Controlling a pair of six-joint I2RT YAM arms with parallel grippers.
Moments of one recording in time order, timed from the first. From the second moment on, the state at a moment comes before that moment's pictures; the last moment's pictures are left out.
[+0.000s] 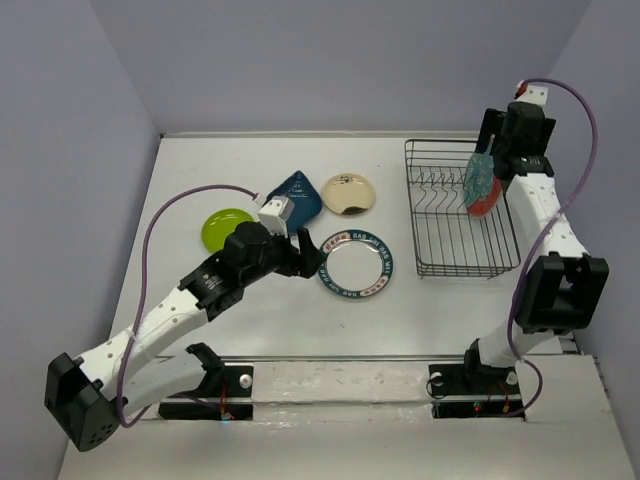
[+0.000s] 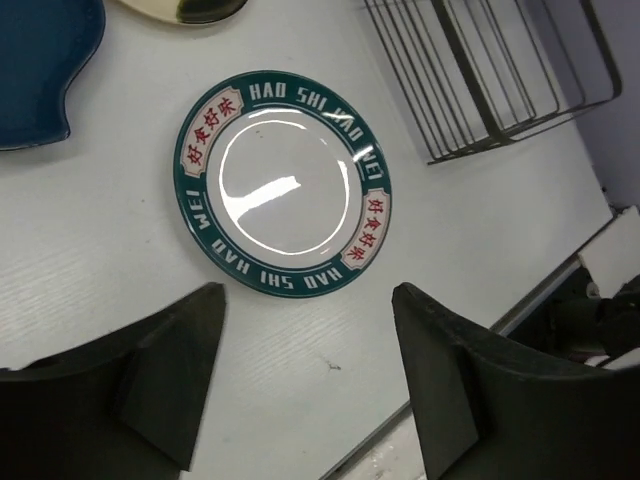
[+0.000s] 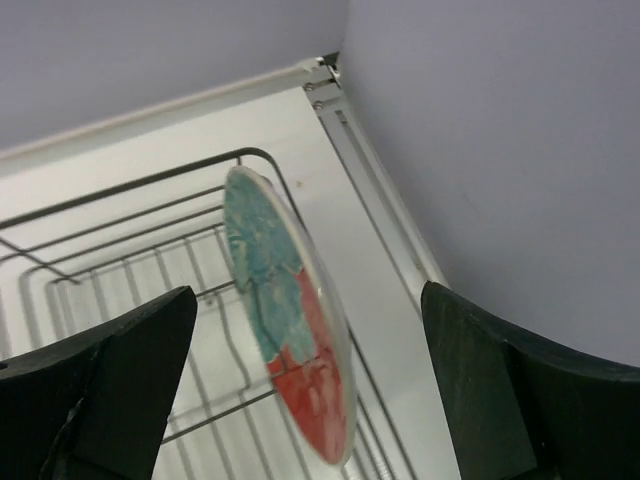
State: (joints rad) left arm -0.74 0.90 0.73 -0.22 0.05 -0.48; right arm -0.07 1.64 1.50 -0.24 0.42 -0.02
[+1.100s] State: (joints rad) left arm -0.67 1.66 0.72 0.40 0.01 -0.81; right arm 0.14 0.97 0.80 -0.08 -0.42 0.53
